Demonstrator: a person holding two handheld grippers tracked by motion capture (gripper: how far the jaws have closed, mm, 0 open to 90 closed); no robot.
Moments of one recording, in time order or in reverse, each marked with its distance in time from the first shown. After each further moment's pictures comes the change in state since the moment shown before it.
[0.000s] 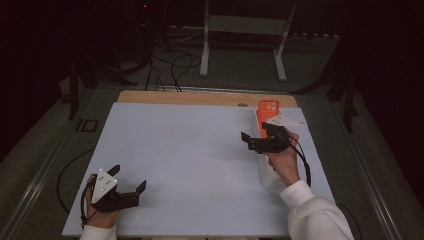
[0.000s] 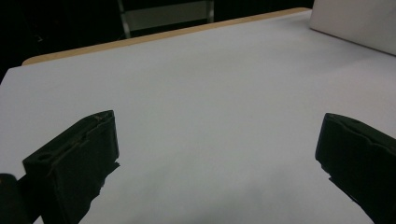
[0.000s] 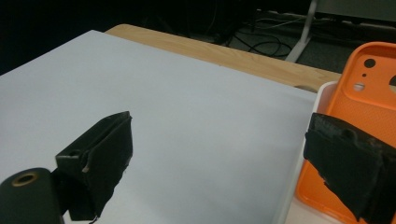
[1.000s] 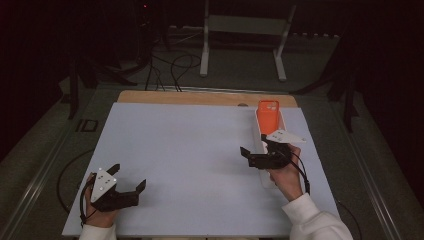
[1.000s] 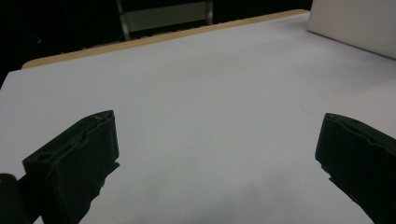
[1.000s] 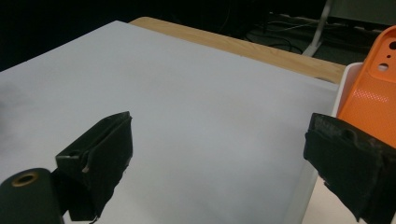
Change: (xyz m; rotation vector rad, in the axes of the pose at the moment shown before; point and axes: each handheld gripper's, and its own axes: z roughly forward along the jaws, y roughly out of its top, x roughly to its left) left arm 0.000 0.005 -0.002 -0.003 -0.003 0.001; right arm 0.027 -0.022 -0.028 -0.007 0.033 -0.040
